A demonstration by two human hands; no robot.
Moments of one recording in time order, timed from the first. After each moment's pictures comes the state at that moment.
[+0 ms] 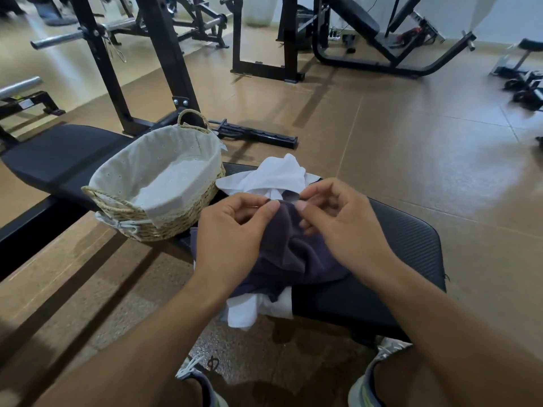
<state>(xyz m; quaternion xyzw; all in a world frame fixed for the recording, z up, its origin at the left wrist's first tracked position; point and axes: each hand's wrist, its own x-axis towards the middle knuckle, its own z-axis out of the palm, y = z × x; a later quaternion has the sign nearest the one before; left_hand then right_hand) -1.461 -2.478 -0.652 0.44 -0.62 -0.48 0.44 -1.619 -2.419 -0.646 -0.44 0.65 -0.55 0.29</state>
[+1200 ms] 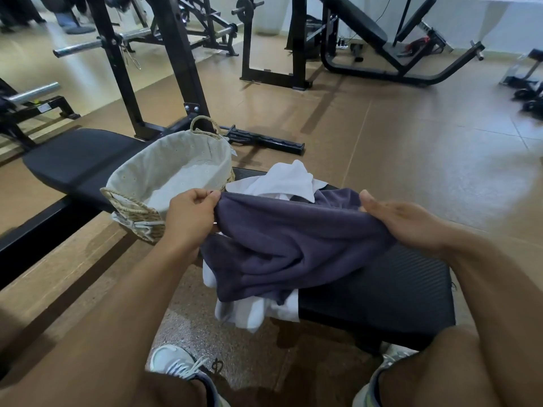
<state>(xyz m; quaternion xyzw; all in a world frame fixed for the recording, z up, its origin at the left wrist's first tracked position) -1.424 -2.563 -0.674 0.56 -0.51 -0.50 0.42 -1.715 -2.410 -0.640 -0.52 0.72 -0.29 0.37</state>
